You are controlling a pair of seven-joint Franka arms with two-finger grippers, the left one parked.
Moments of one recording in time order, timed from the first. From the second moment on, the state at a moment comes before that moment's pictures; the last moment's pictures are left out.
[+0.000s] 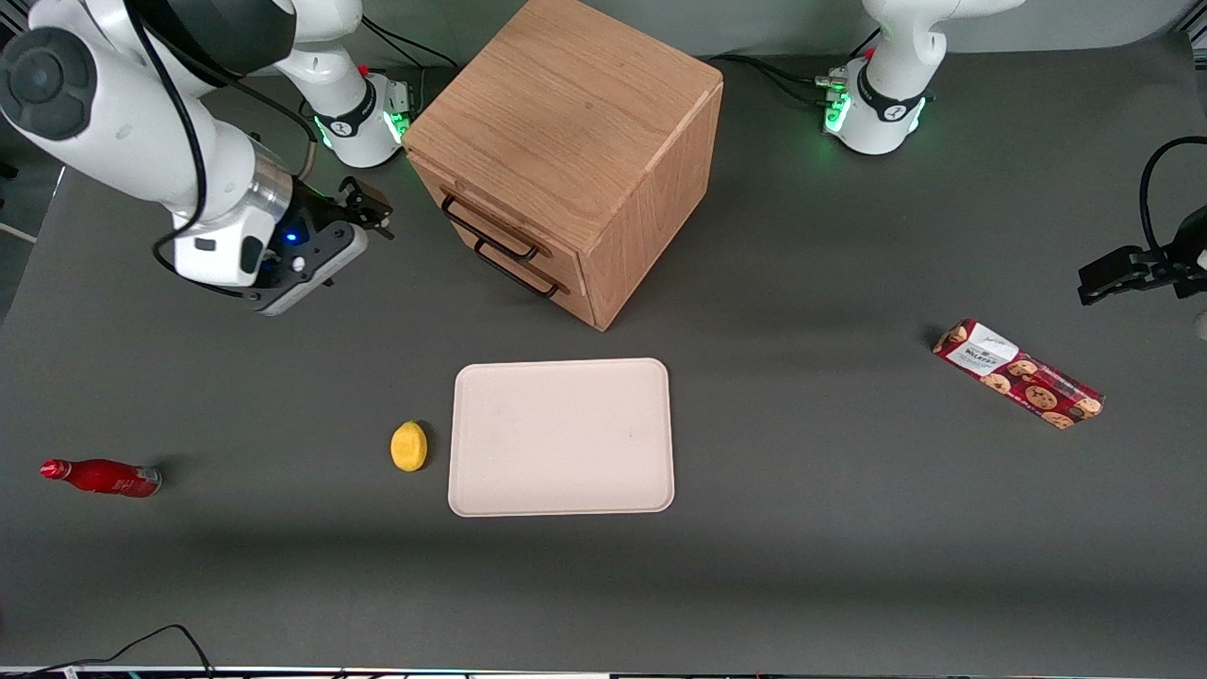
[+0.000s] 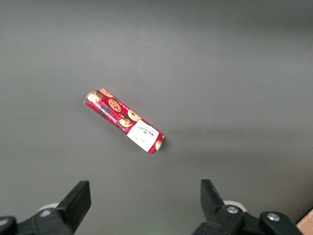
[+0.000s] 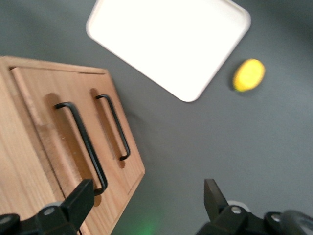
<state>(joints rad) 0.01 0.07 0.35 -1.65 0.18 1.59 -0.29</state>
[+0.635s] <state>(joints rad) 0.00 0.07 0.52 -1.85 0.20 1.81 -0.31</state>
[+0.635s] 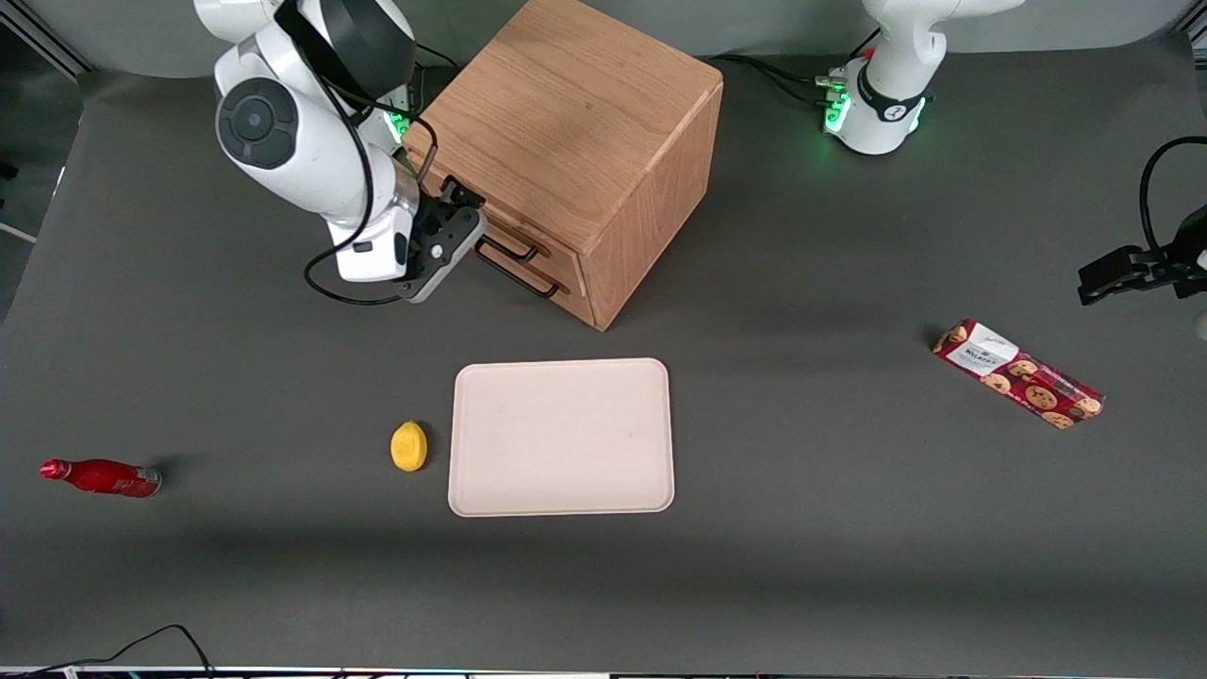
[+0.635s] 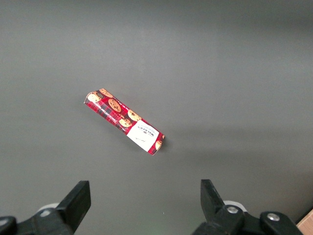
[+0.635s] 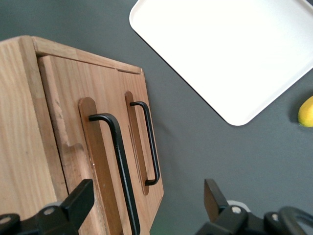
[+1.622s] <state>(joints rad) 0.00 0.11 0.55 -1.98 0.21 1.94 -0.31</state>
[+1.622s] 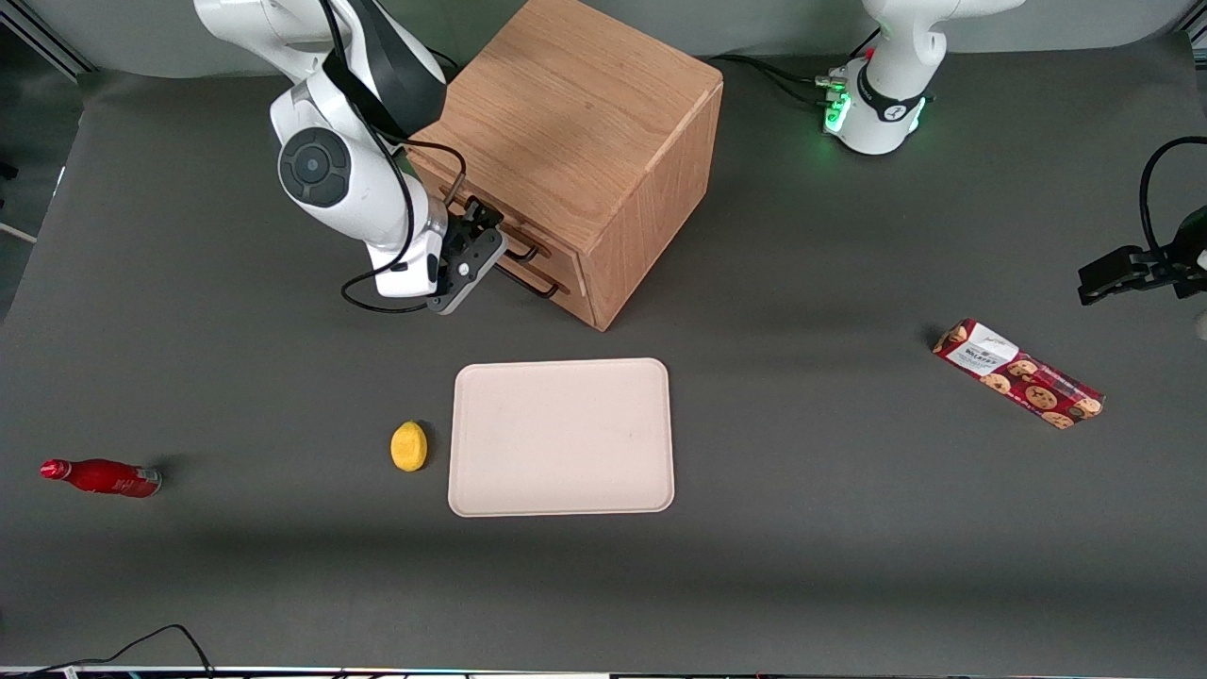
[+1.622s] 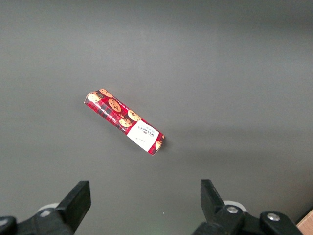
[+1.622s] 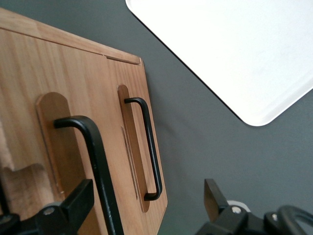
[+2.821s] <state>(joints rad) 0.00 0.17 0.55 -2.00 0.21 2.00 -0.31</state>
